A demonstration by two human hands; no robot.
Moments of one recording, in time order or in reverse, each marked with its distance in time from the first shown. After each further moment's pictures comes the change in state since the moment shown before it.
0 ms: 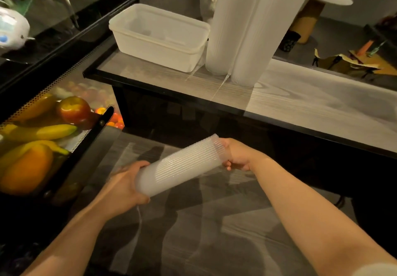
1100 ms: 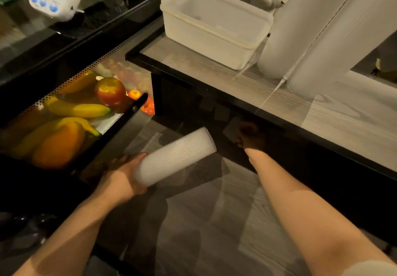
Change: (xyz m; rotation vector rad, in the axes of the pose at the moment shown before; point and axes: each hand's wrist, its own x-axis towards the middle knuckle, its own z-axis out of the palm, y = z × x) left_hand 0.008 -0.062 -0.010 0.001 0.004 -0.304; right_hand 0.115 -0.015 0.018 0.465 0.692 0.088
